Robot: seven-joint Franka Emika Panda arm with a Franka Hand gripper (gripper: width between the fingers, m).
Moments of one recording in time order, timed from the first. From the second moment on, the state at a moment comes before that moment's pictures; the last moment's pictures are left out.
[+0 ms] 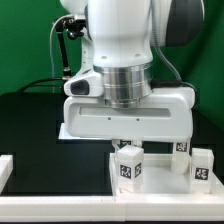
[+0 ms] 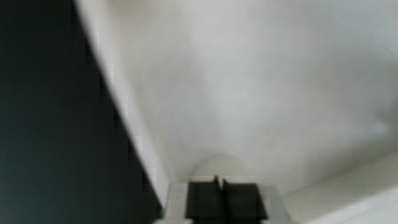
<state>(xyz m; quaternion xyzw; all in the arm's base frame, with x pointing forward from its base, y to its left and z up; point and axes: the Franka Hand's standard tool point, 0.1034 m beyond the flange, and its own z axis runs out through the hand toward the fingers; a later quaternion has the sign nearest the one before) 0.638 -0.004 0.059 -0.94 0.34 0.05 0.08</state>
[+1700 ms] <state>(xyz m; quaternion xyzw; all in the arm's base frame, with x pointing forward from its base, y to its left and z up) 0.667 -0.021 0.073 -0.92 -0.38 -0.05 0.03</state>
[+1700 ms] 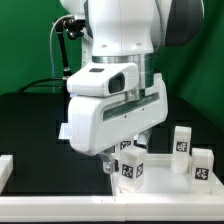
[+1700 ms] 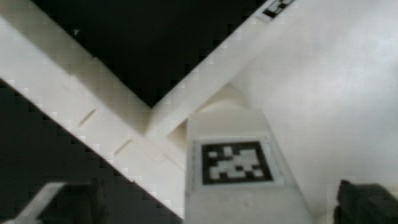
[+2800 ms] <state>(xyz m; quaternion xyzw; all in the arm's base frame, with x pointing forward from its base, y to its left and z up) 0.665 -0.010 0.072 -1.00 0.08 -0.04 0.04</state>
